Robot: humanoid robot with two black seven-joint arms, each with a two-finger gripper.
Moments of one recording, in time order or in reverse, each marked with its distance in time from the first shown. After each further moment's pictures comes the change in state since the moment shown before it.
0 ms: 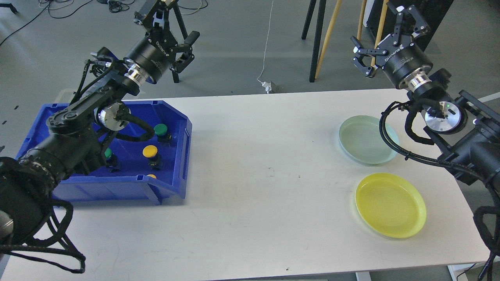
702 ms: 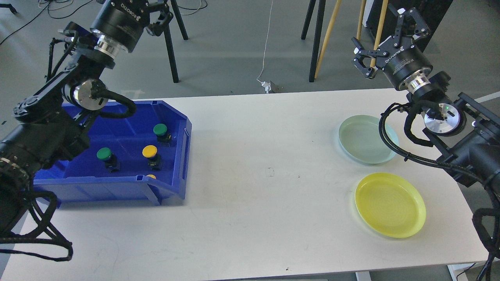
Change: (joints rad) left arm -0.002 0.187 -0.208 -0.293 -0.018 0.000 0.000; right arm -0.023 -0.006 0.005 -0.002 0.009 0.000 0.010
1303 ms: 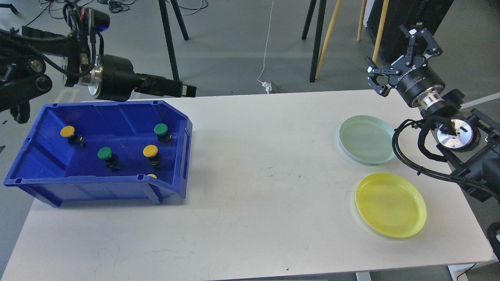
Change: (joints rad) left arm -0.547 0.312 1.215 -0.319 1.036 0.000 0.000; right arm -0.073 -0.055 -0.003 0.007 0.000 0.000 -0.006
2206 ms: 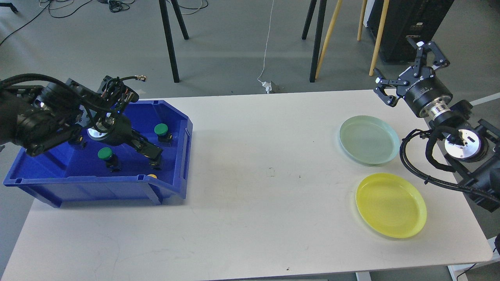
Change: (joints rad) left arm 0.233 -0.238 0.073 0.411 0.138 0.048 0.000; right arm -0.045 -0.026 0.002 0.000 0.000 0.000 0.002
